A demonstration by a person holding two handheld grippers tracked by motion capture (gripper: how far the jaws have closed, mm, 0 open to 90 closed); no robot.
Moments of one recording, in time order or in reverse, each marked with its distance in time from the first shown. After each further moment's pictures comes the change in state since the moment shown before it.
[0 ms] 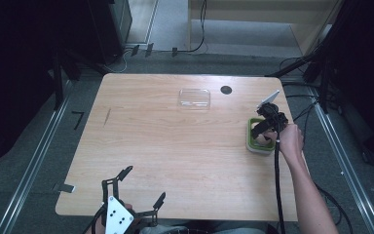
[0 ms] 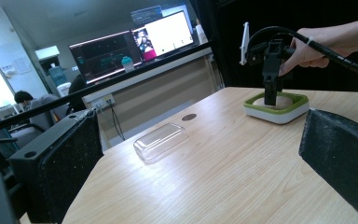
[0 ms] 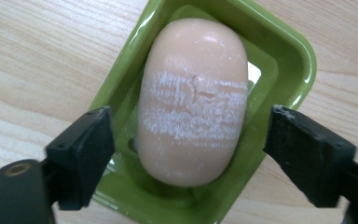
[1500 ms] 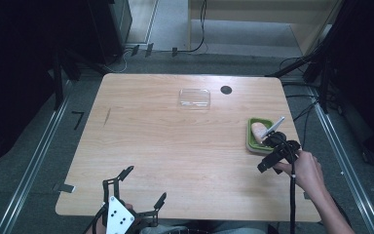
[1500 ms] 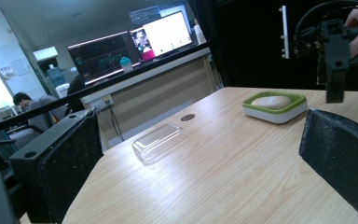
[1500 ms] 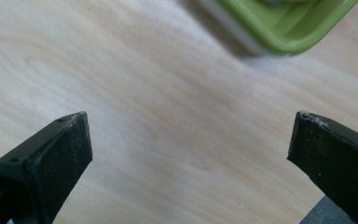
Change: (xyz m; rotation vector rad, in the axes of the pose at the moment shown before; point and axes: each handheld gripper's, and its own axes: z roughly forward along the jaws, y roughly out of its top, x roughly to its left) left arm -0.001 0.001 0.001 0.003 -0.006 0.008; right arm 0.038 -0.094 -0.032 0.105 0.029 -0.165
